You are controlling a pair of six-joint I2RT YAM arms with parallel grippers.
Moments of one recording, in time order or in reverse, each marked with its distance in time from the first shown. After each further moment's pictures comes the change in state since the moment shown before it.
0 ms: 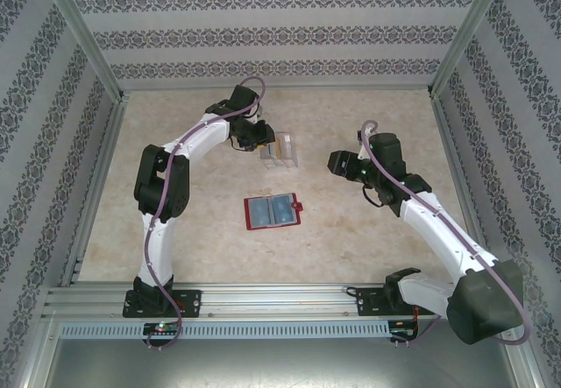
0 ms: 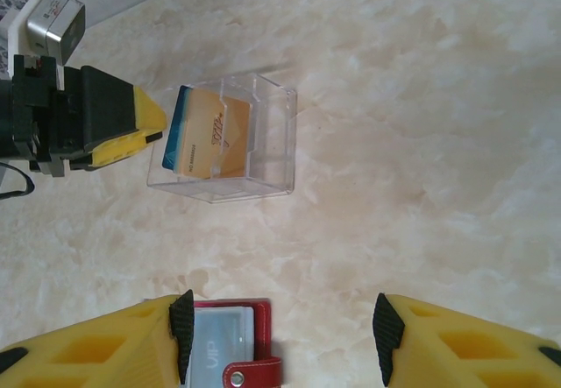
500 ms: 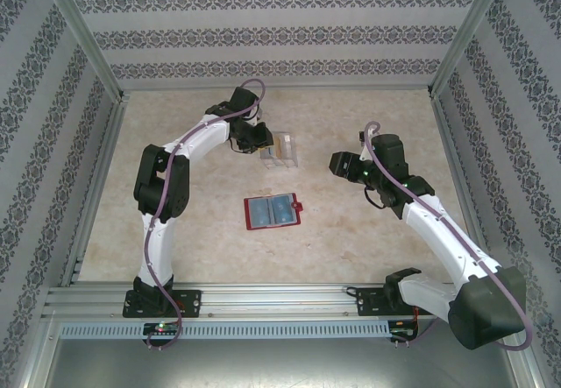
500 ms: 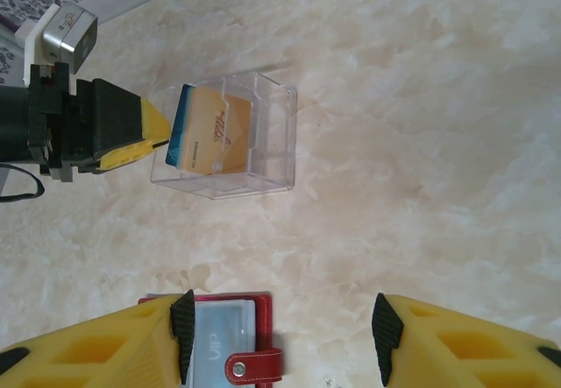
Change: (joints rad) left arm 0.000 -0.002 -0.016 -0.010 0.009 0.004; right arm -0.003 -0.027 -0.001 -0.024 -0.002 0.000
